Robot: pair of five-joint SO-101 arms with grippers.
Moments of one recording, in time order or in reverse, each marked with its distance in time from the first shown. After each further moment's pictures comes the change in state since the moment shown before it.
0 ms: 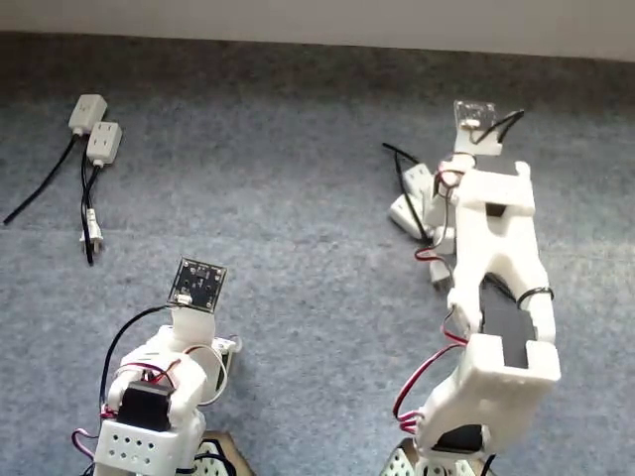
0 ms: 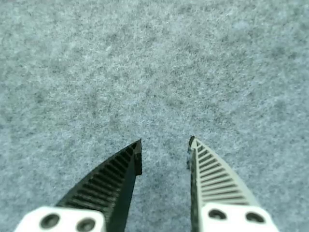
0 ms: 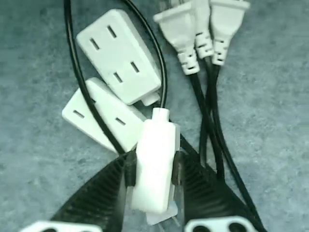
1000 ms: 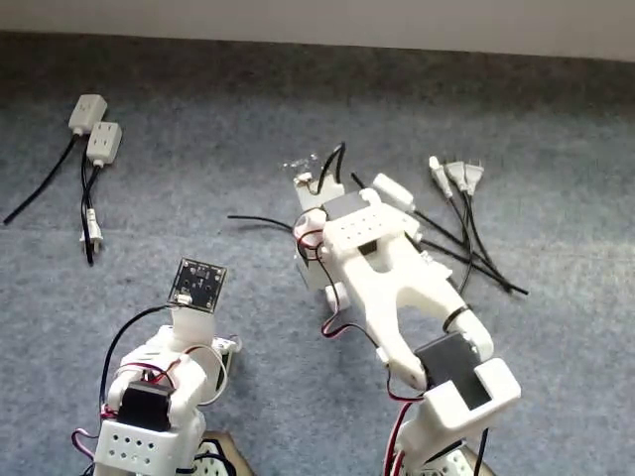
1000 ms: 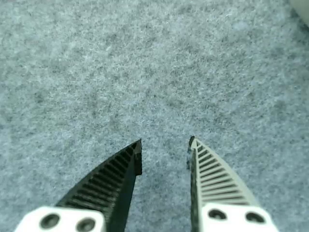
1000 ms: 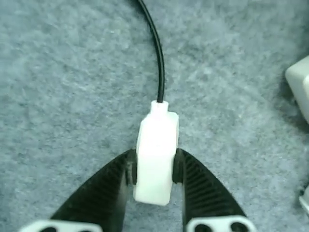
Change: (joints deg) left arm 0.0 0.0 0.0 0.0 0.0; right arm -31.3 -6.4 14.7 2.0 -4.0
